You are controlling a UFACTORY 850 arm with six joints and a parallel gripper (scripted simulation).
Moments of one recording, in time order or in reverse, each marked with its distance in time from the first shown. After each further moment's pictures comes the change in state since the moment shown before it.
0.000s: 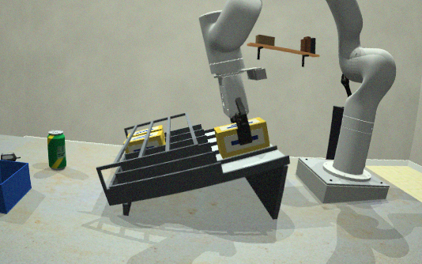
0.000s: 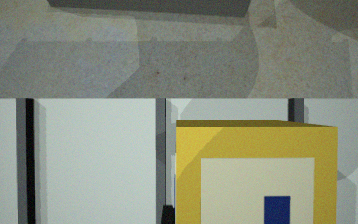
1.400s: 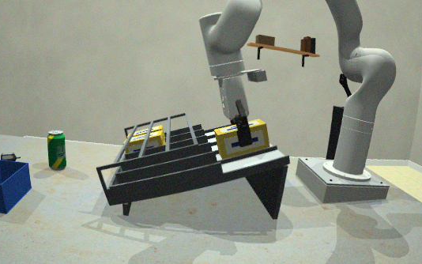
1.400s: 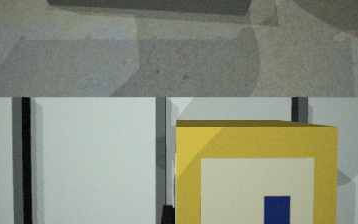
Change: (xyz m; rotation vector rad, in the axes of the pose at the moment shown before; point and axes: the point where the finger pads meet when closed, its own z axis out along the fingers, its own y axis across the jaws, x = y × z) arm -0.001 0.000 0.005 0.000 -0.001 0.000
